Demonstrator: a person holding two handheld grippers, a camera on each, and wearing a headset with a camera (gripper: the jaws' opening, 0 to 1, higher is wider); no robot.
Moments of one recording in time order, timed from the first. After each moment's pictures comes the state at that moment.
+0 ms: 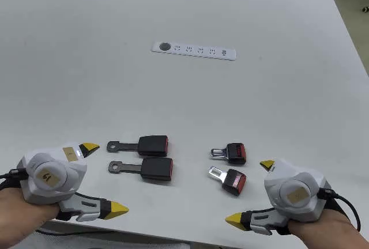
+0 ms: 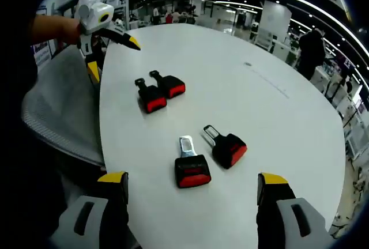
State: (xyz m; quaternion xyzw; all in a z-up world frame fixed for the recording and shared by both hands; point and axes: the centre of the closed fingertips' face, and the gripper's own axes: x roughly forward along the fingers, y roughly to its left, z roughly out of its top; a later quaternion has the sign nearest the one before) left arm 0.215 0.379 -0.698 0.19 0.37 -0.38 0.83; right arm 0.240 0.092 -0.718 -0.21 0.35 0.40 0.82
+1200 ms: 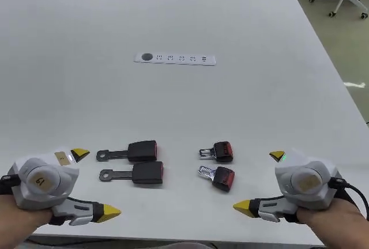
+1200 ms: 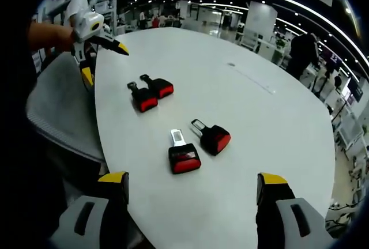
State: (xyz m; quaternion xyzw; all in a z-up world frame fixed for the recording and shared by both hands) left arm 0.205 0.380 -0.693 0.19 0.36 -0.37 0.84; right arm 0.231 0.081 -0.704 -0.21 0.34 0.38 0.83
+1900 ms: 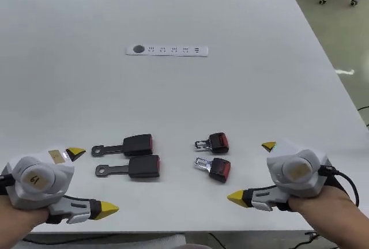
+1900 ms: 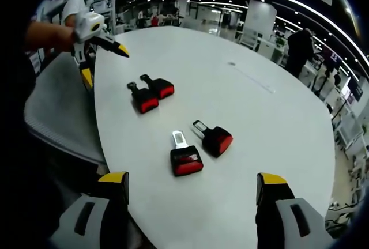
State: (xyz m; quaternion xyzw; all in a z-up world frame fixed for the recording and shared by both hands) left arm 0.207 0.381 -0.700 0.19 0.36 -0.39 0.83; right arm 0.232 0.086 -0.702 -0.22 0.35 0.38 0.83
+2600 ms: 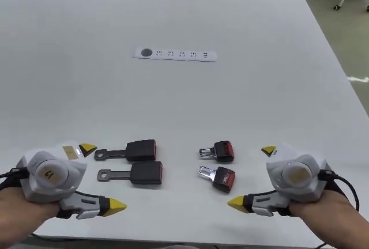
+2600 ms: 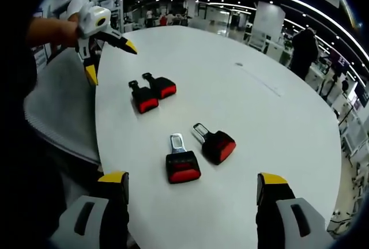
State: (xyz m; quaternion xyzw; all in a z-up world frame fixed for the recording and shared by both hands) left arm 0.222 0.374 -0.702 0.20 0.36 -0.38 0.83; right arm 0.248 0.099 -0.713 -0.22 0.34 0.41 0.82
